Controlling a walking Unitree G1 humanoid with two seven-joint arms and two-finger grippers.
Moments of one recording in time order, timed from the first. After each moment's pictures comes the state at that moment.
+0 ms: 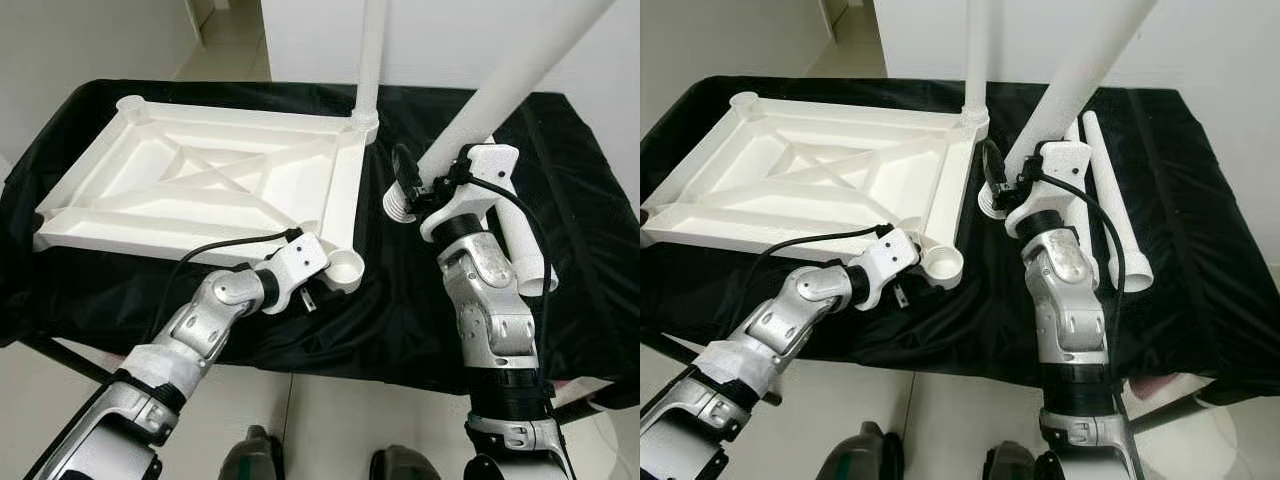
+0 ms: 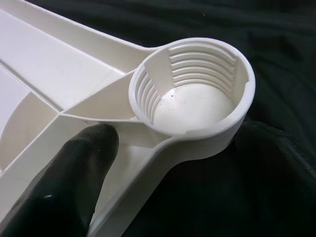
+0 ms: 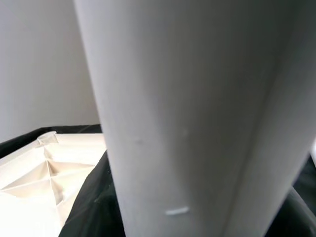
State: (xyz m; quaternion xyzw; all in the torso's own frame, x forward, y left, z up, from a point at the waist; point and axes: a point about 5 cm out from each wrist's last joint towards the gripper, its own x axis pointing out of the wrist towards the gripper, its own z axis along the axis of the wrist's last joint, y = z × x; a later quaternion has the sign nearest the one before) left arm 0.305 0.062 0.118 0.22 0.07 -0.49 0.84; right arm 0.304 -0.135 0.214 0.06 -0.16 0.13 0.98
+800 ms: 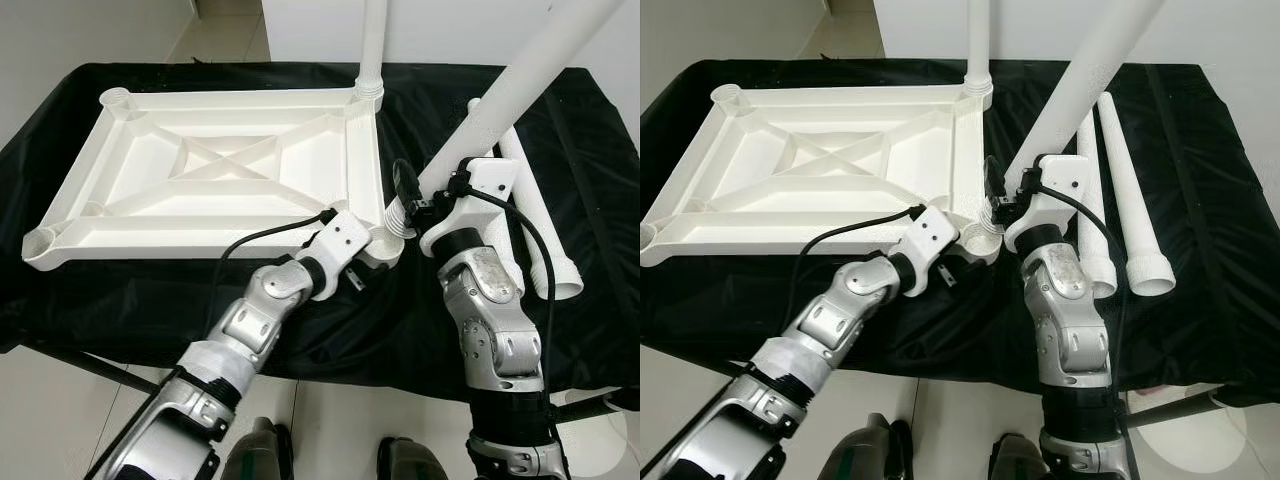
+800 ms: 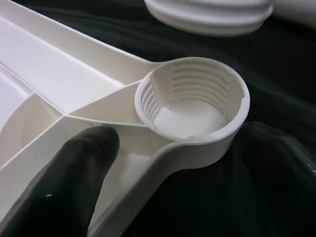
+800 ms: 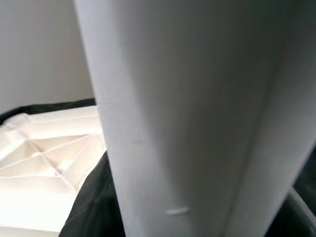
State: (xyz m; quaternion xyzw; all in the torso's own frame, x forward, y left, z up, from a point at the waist) left arm 0.304 0.006 0.139 0.12 0.03 -0.44 0.89; right arm 0.292 -0.133 0.211 0.05 -0.13 0.10 0.99
